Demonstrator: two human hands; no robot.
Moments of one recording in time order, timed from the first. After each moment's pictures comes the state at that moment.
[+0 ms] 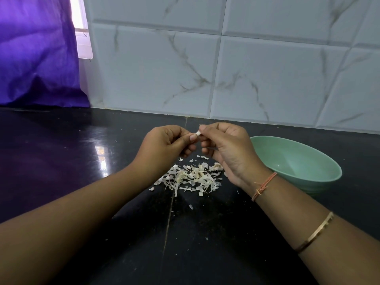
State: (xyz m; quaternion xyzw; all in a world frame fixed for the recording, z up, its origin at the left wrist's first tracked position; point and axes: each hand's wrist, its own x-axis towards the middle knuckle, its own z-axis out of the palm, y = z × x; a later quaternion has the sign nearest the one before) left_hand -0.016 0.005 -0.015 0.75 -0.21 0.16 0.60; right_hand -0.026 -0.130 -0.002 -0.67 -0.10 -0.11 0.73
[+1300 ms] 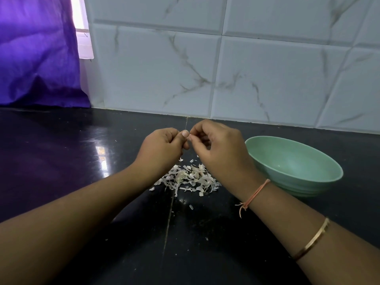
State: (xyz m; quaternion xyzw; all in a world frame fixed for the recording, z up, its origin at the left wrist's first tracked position) left_hand -0.013 0.005 -0.018 0.81 -0.11 0.18 0.55; right_hand -0.024 -0.127 -0.012 -0.82 -0.27 -0.38 0.33
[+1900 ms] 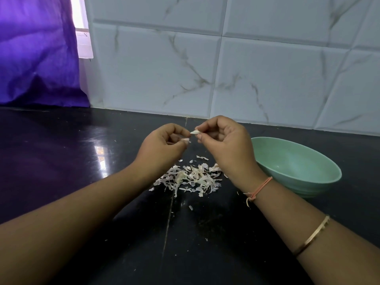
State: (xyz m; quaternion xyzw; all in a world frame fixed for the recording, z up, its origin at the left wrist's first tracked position) left_hand -0.018 0.006 -0.017 0.76 -0.13 0.14 0.62; right_hand -0.020 -0.132 -0.009 -0.77 -0.18 -0.28 0.54
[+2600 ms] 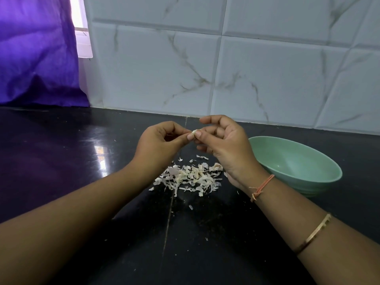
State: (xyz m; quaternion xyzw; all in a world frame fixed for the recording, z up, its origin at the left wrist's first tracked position) left_hand -0.021 0.007 -0.013 0.75 -0.16 0.19 0.61; right_hand -0.027 -0.131 -0.004 -0.69 -0.18 -0.14 0.69
